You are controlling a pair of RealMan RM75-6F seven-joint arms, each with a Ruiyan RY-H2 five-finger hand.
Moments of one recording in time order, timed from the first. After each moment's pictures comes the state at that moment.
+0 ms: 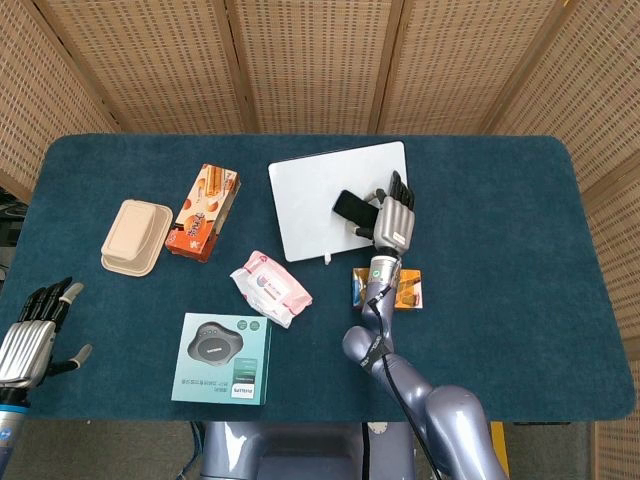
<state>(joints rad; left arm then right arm) -0.13 -1.17 -0.01 -1.56 1.47 1.37 -0.04 1.24 -2.27 0.77 -0.31 -0.73 0.99 -0.08</state>
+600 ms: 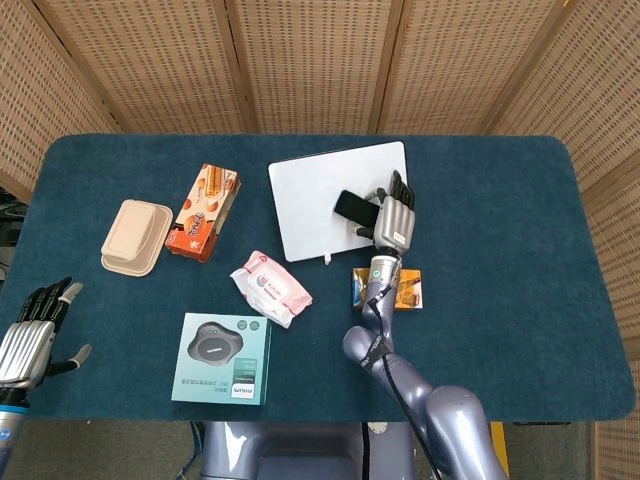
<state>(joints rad) -0.13 -1.17 -0.01 -1.56 1.47 1.37 -0.04 1.23 -2.27 0.75 -0.31 -0.74 0.97 -0.06</state>
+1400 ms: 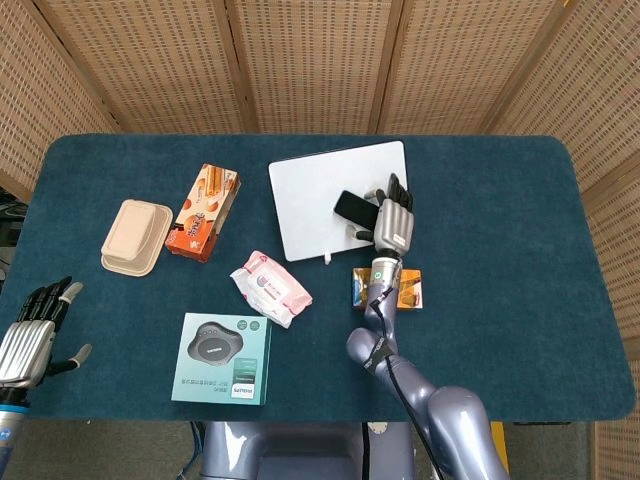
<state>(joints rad) -0.13 -1.17 -0.01 -1.57 1.47 1.37 -0.04 1.20 -2.26 0.73 -0.31 -0.77 0.96 -0.05</state>
